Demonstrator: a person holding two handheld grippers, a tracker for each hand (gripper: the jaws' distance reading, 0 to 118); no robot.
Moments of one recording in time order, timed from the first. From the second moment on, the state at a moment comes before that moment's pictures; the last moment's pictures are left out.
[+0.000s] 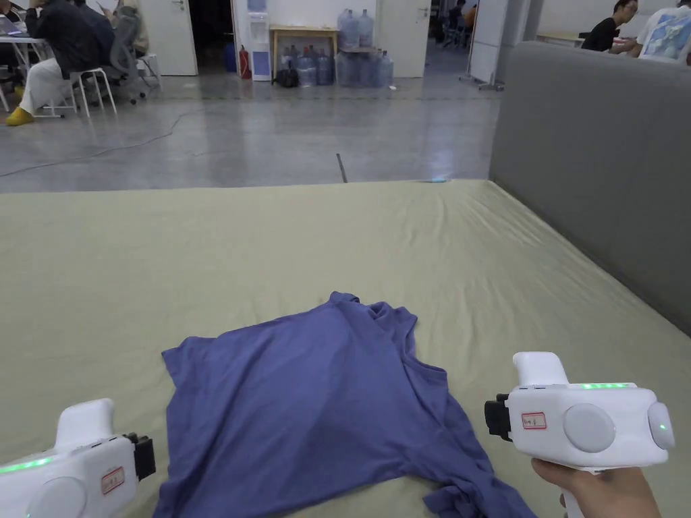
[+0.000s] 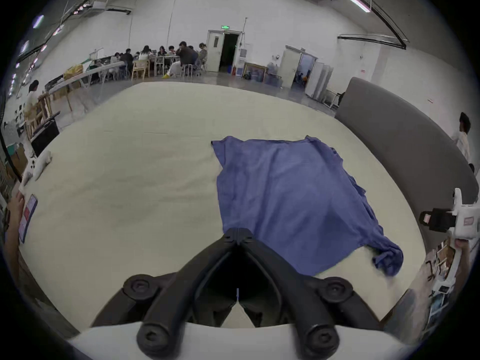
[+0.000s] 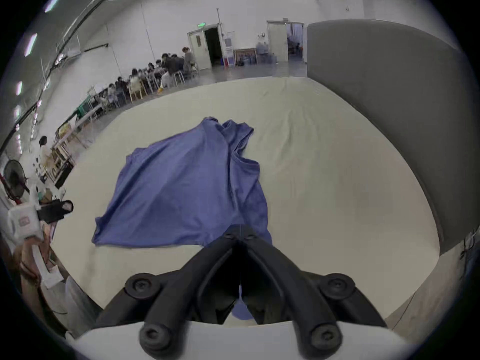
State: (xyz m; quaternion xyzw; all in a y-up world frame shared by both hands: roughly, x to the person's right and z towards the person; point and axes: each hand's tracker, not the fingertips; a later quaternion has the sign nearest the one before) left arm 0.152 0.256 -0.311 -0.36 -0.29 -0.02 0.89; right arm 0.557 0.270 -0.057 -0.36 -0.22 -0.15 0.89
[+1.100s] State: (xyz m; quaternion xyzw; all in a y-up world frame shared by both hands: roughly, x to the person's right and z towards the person) left arm 0.333 0.170 -0.593 -0.42 -0.19 -0.18 0.87; right arm 0.599 0.211 -0.171 -0.44 -0.22 -0.19 0.85
